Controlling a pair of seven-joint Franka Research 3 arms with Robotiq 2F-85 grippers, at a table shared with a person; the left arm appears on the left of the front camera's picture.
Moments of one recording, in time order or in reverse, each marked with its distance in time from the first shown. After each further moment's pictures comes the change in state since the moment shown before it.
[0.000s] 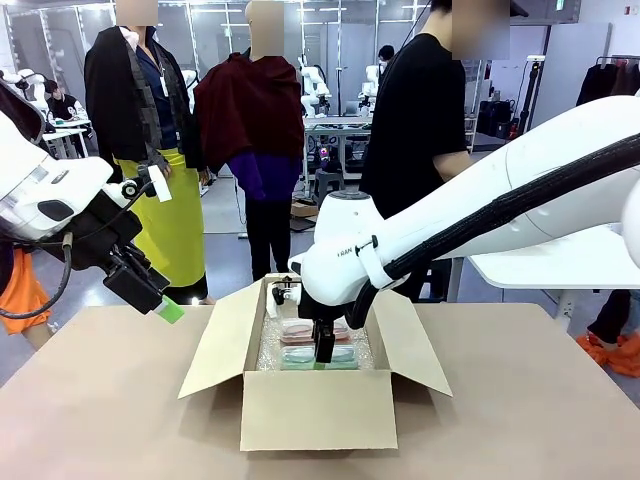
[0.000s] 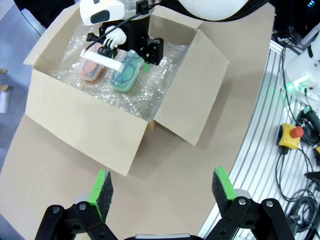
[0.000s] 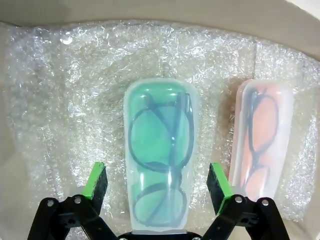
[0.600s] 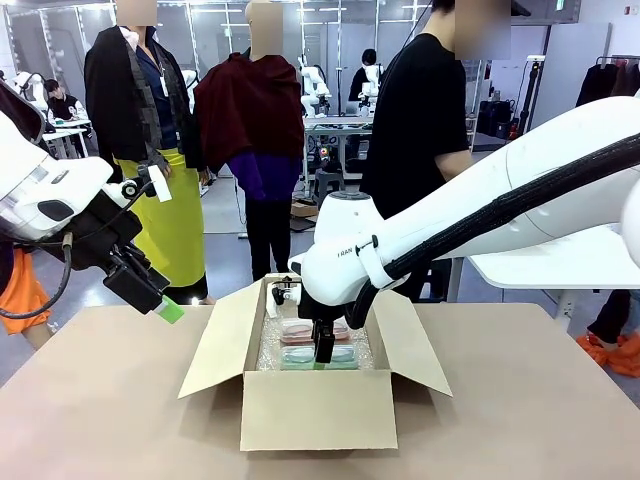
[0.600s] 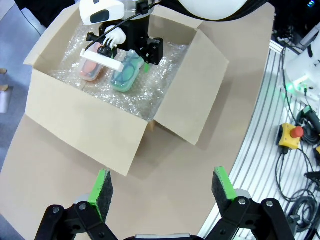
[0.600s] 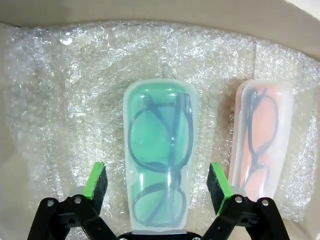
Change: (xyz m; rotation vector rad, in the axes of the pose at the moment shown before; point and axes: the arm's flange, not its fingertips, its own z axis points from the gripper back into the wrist) left arm 0.000 0.000 0.000 0.000 0.000 0.000; right arm 0.000 0.000 0.001 0.000 -0.003 0.000
